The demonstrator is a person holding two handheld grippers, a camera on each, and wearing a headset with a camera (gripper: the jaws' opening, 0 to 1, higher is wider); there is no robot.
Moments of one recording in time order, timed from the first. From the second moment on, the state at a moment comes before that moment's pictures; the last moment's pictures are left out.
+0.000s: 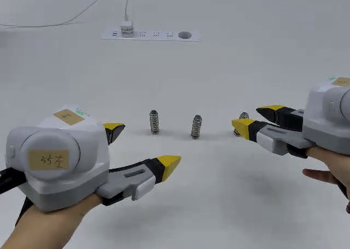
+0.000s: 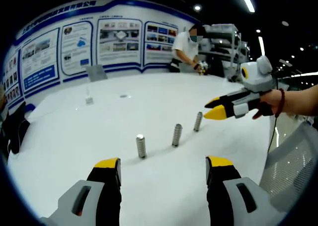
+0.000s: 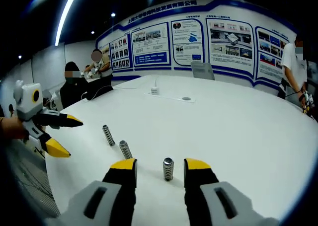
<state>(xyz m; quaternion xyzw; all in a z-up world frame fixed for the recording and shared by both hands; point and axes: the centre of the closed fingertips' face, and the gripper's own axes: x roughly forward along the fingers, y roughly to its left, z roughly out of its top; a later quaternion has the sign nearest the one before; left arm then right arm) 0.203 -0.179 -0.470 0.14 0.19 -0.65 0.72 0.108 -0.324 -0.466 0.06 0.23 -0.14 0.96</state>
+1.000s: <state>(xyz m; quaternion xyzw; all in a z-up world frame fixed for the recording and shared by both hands) 0.207 -0.149 -0.445 0.14 0.20 -0.65 0.72 0.077 -0.275 -0.439 0.07 0.23 -0.11 0.96</state>
